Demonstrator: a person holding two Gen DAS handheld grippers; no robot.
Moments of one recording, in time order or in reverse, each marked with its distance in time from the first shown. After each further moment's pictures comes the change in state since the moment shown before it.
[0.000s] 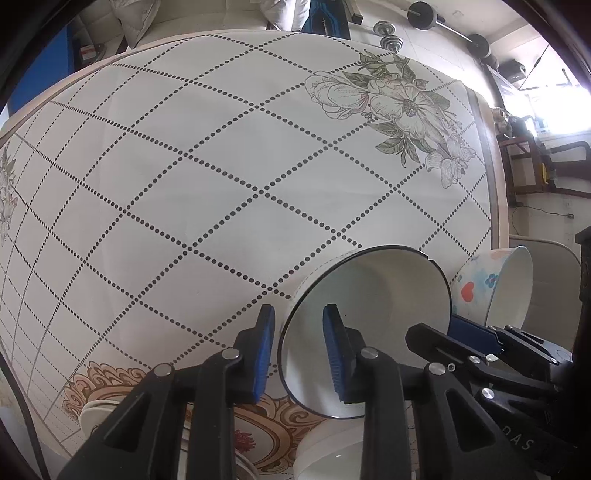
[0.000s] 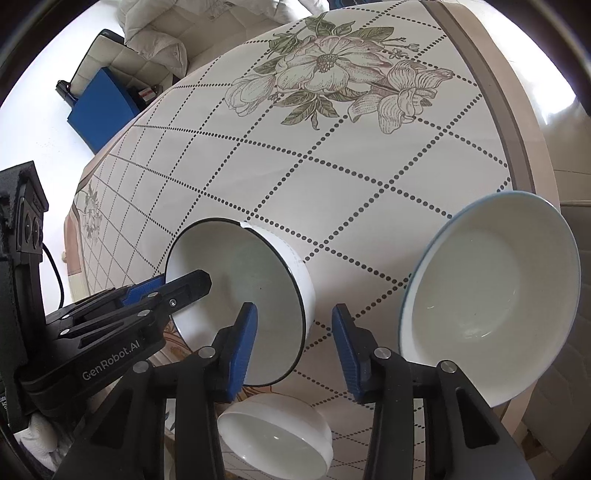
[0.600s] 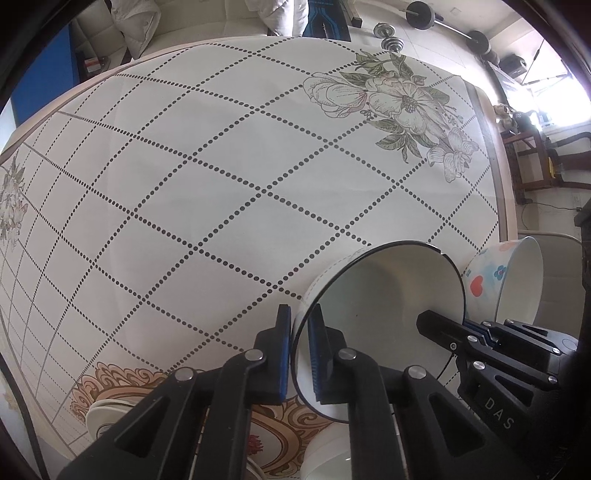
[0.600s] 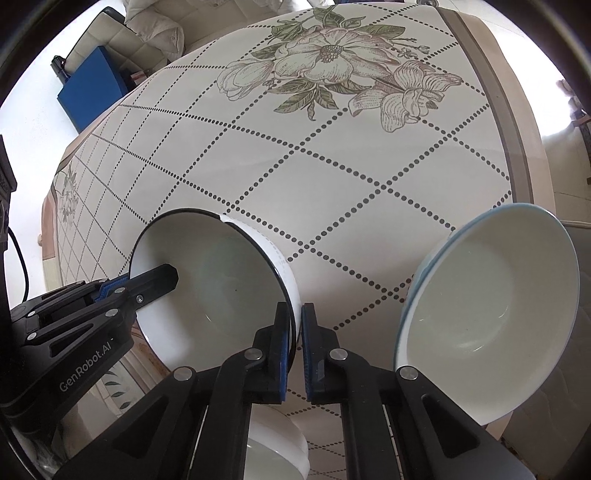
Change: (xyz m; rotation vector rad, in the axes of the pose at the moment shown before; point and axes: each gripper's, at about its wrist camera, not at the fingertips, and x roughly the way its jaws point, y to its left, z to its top) left arm 0.001 -0.007 -0.007 0.025 -0.035 0.057; right arm 0.021 0.009 0.001 -0.056 0.005 -0.083
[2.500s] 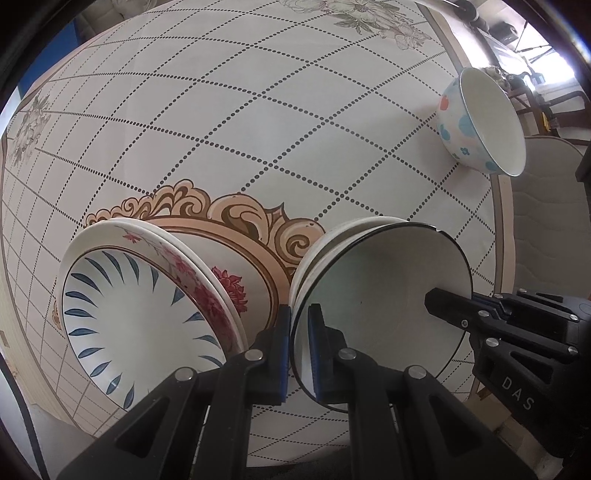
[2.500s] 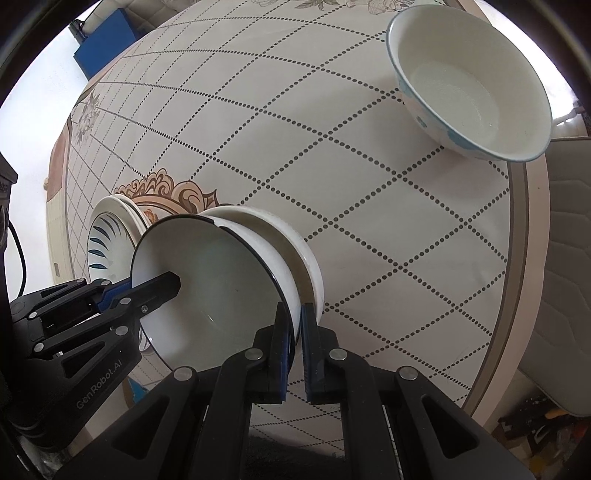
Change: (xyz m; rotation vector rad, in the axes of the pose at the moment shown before) left arm -0.005 -0.015 -0.132 0.042 0.085 0.027; right arm -0.016 -0.009 -0.145 -0.052 0.088 -0.009
